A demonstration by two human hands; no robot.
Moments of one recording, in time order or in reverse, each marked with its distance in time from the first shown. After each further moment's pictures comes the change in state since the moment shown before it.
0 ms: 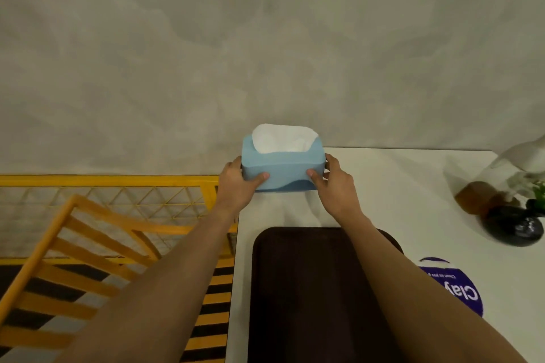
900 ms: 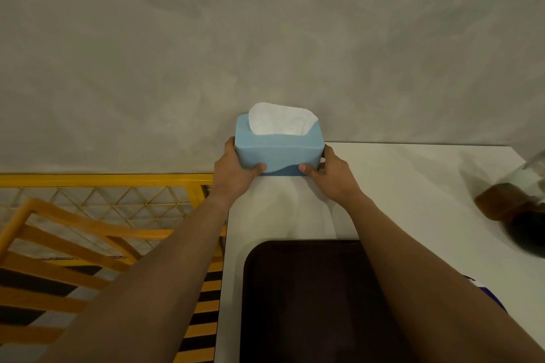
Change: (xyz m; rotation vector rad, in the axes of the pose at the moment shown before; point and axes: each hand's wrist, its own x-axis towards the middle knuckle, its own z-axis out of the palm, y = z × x) left_hand 0.031 -0.014 0.019 -0.097 -0.011 0.066; right_hand 0.037 0.024 0.004 0.053 -0.157 0.027
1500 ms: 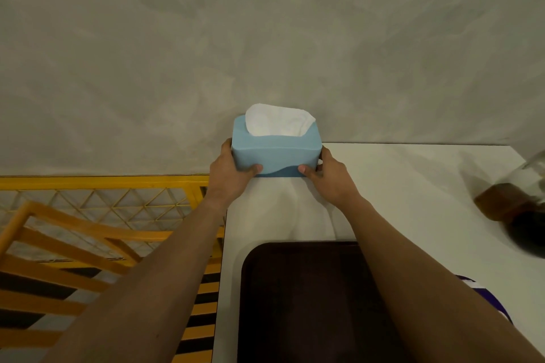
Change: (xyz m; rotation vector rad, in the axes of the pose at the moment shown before) left_hand -0.002 0.000 -0.002 0.011 0.011 0.012; right_hand -0.002 0.001 0.002 -0.015 -0.016 -0.044
